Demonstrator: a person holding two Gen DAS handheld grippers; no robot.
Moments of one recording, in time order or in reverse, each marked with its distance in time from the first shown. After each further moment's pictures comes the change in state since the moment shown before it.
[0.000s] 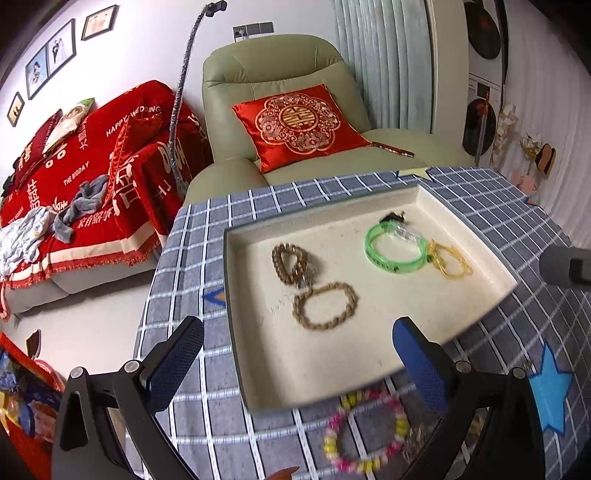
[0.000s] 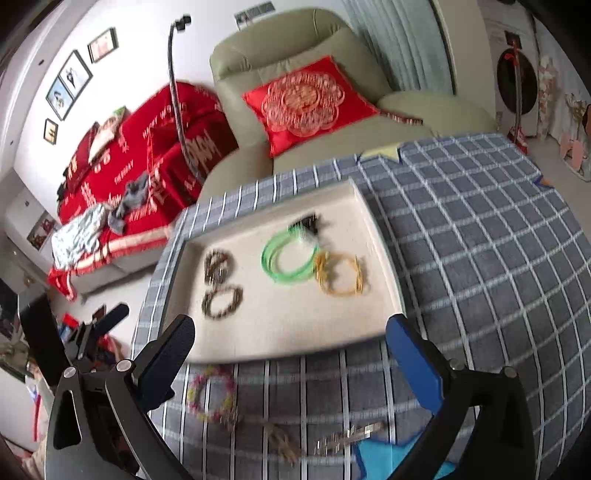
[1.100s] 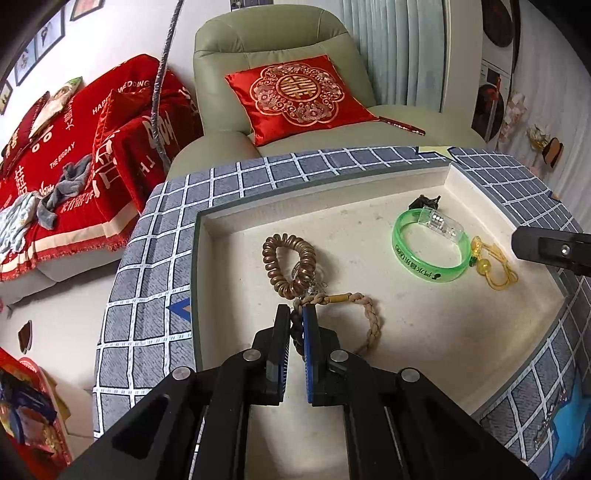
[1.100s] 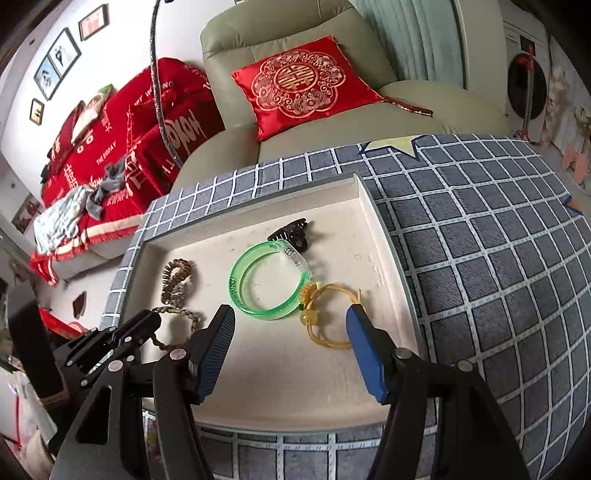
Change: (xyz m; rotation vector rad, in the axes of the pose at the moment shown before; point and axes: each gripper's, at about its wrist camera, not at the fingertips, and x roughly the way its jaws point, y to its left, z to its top) left arm 0.074 0.006 0.019 -0.016 0.091 -0.023; right arm 0.072 -0.004 0.035 -0.036 0.040 -0.065
